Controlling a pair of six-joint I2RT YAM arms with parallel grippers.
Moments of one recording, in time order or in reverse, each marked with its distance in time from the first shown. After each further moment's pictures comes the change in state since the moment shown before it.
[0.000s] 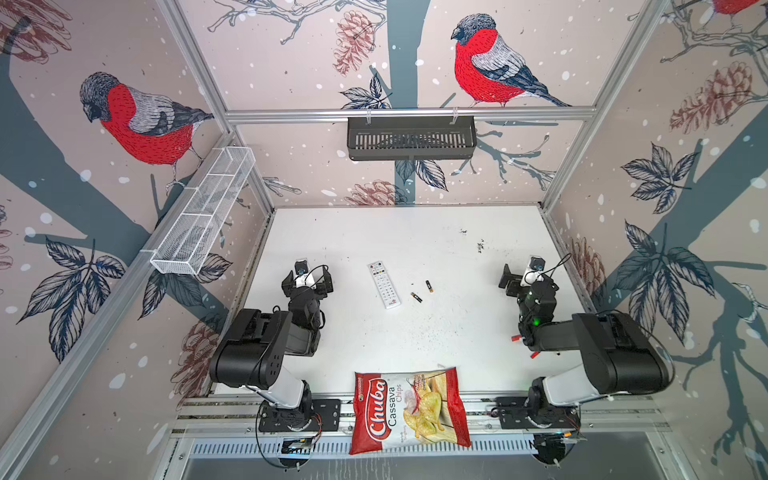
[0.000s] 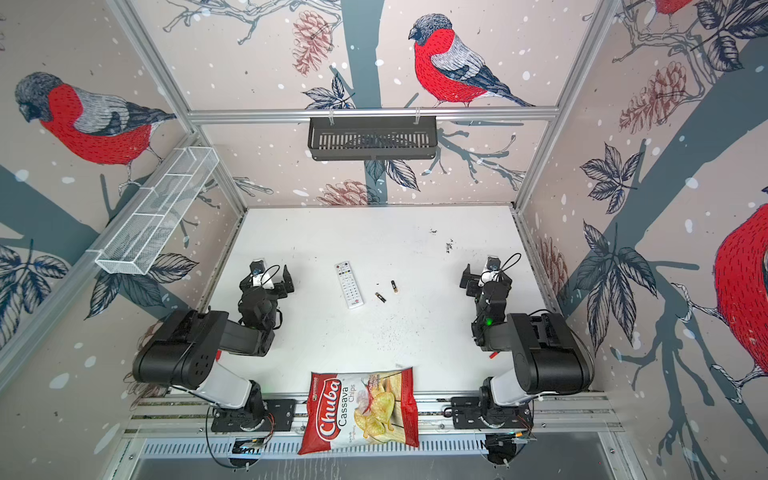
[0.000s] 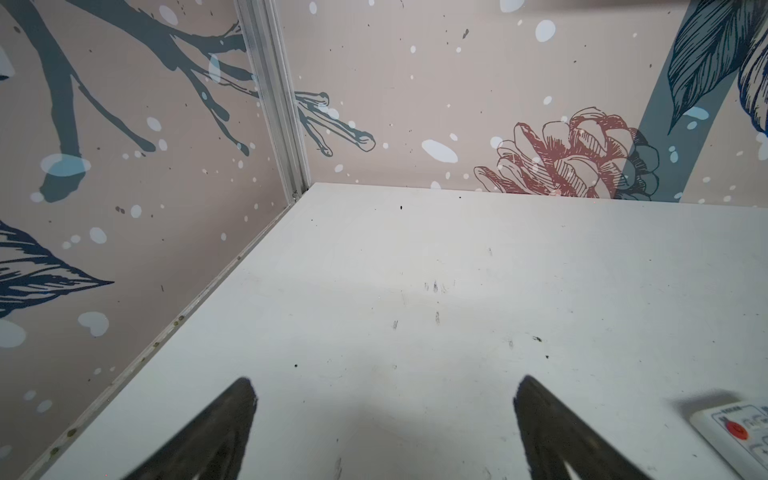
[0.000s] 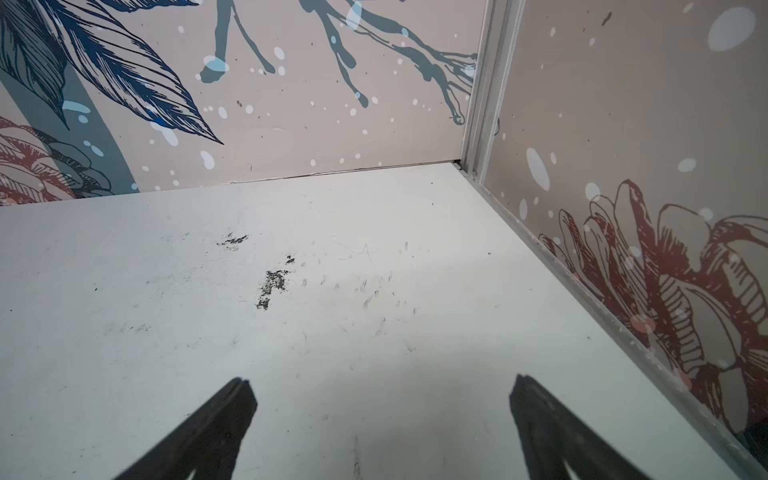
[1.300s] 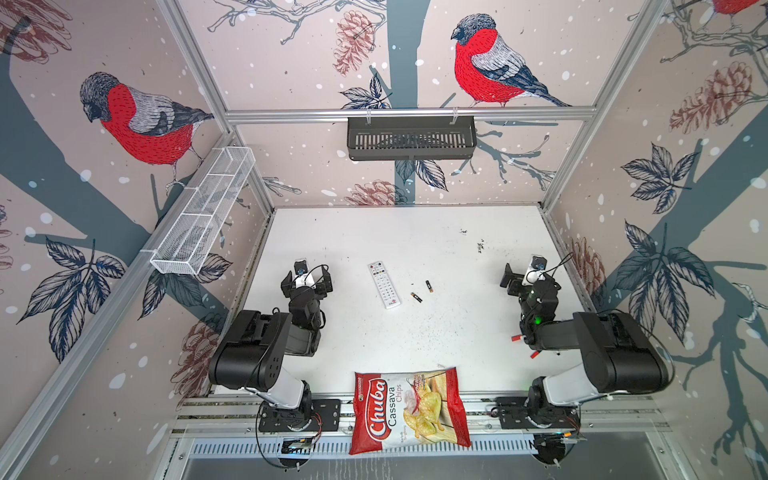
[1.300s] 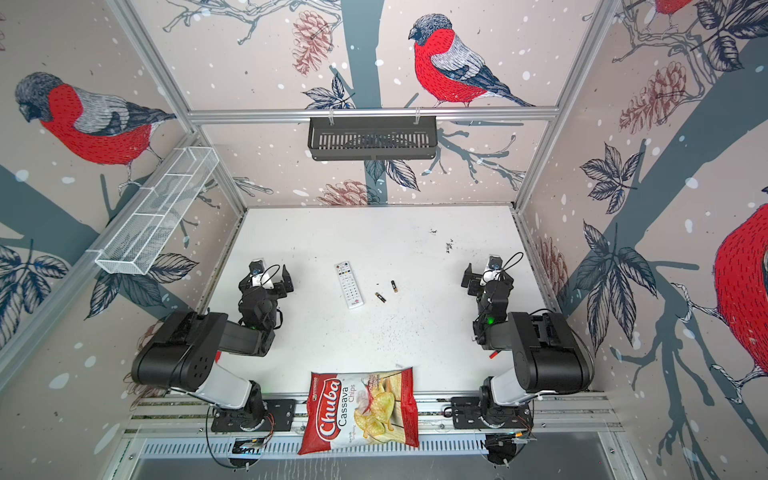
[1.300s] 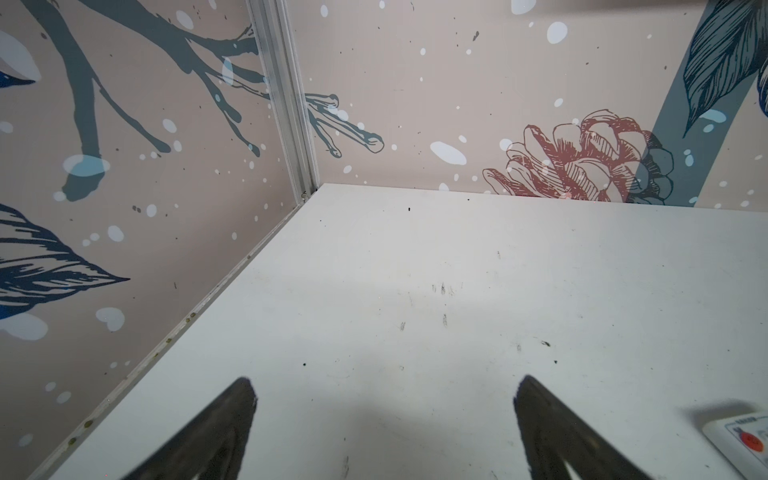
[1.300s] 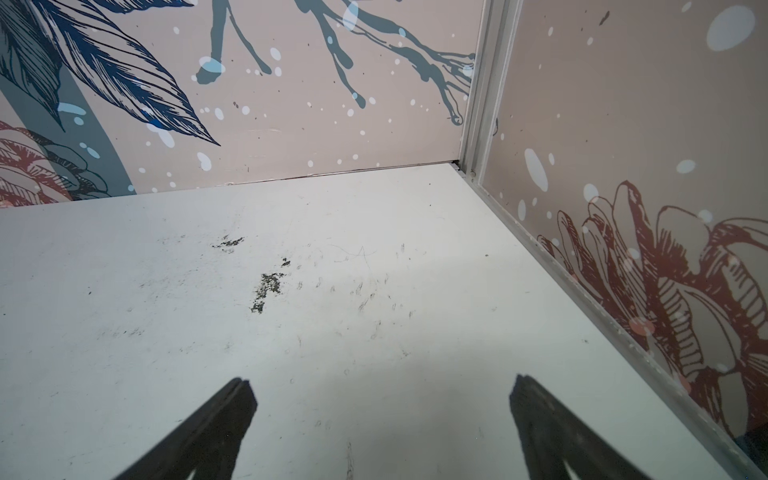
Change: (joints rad) left arm -0.016 -0.048 0.023 -0.055 -0.055 0.000; right arm -0.027 0.005 0.013 -0.007 -0.038 0.000
